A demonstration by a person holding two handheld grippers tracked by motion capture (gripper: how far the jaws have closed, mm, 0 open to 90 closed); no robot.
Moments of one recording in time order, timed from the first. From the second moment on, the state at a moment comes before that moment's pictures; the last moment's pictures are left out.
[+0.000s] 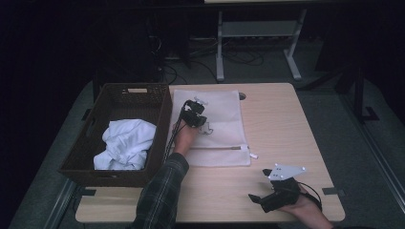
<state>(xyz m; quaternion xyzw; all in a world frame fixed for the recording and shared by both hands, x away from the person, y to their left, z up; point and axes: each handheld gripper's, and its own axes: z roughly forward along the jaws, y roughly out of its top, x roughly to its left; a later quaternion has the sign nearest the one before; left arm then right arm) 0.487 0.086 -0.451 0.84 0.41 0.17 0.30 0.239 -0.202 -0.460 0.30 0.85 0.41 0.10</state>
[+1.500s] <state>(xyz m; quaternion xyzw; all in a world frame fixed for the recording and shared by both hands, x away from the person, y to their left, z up) 0.466 0.064 -0.462 0.86 0.39 0.12 0.31 0.239 -0.201 -0.460 0.30 0.85 0.41 0.11</state>
